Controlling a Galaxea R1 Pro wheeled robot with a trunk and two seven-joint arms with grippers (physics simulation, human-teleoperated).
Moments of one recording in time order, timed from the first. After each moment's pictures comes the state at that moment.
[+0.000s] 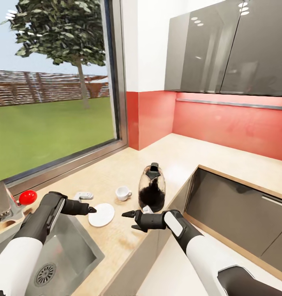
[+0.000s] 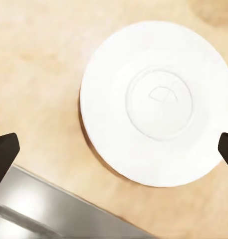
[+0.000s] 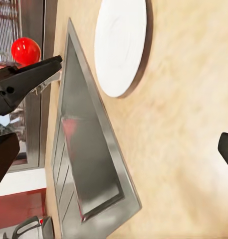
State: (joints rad) left arm -0.73 0.19 0.04 -0.95 -0.24 1.00 -0.65; right arm -0.82 0.17 0.17 -0.41 -0.71 0.82 0.50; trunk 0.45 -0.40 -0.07
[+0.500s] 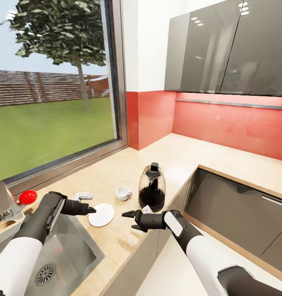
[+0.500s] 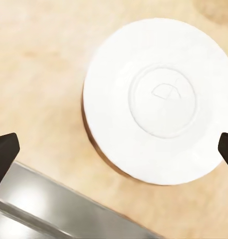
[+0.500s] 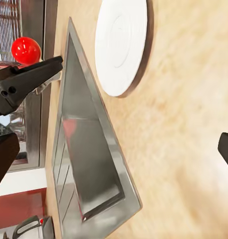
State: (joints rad) left arm -0.73 0.19 0.04 -0.95 -0.24 1.00 -0.65; right arm -0.82 0.17 0.17 -0.41 -0.71 0.82 0.50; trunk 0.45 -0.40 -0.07
